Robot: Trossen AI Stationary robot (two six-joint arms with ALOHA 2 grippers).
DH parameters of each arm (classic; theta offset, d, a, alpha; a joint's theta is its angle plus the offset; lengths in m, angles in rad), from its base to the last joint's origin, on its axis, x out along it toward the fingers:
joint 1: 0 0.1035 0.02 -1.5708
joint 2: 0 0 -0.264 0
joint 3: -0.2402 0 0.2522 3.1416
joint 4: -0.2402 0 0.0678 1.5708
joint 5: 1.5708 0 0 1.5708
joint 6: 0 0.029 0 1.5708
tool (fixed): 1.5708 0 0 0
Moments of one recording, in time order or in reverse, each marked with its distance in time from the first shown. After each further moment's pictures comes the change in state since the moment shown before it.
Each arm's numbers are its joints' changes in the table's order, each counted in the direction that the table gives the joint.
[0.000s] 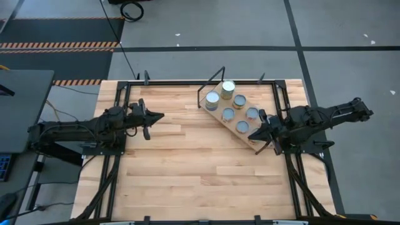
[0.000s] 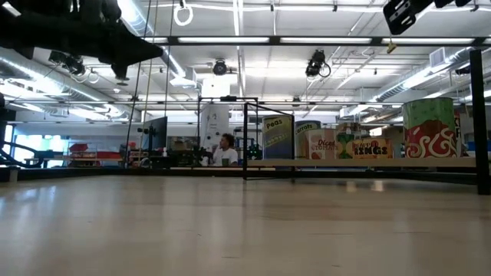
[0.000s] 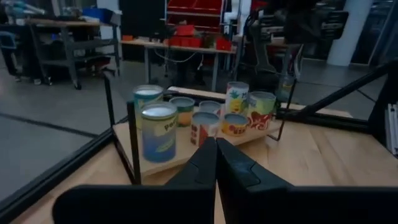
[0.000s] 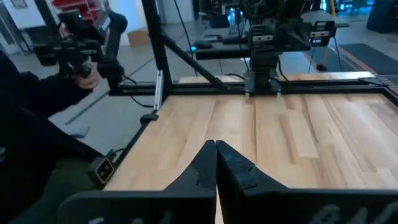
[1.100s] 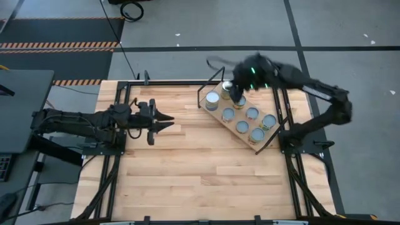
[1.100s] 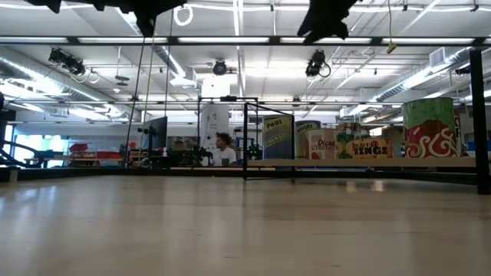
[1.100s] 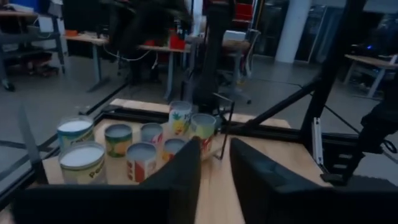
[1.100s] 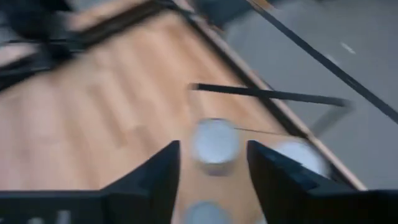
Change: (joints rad) left arm -0.175 0.266 -0.337 -0.077 0.028 -0.045; right arm -0.612 0.781 -0.931 -0.674 0.082 0.070
